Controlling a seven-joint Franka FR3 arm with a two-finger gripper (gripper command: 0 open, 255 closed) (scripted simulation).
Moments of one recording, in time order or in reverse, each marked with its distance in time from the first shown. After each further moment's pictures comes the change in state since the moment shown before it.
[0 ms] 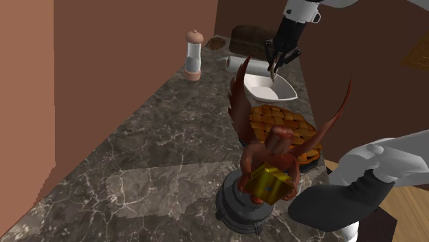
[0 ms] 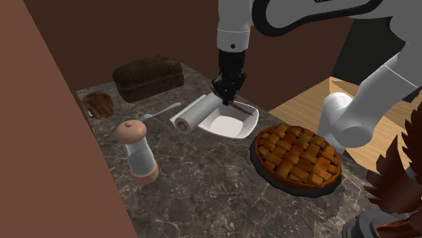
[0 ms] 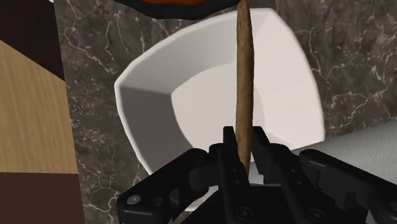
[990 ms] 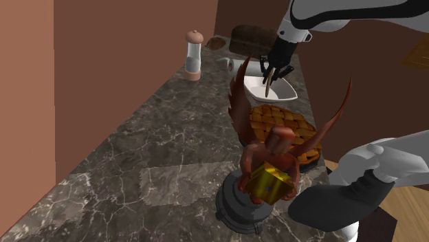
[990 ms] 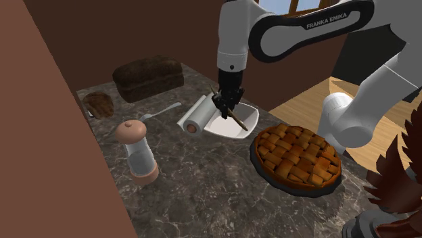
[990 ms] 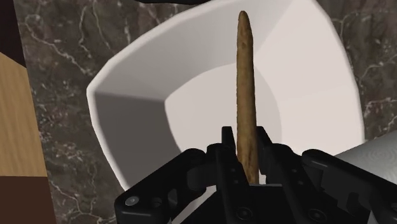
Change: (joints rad) arm 0.003 -0.005 0.004 -0.155 0.008 0.163 -0.020
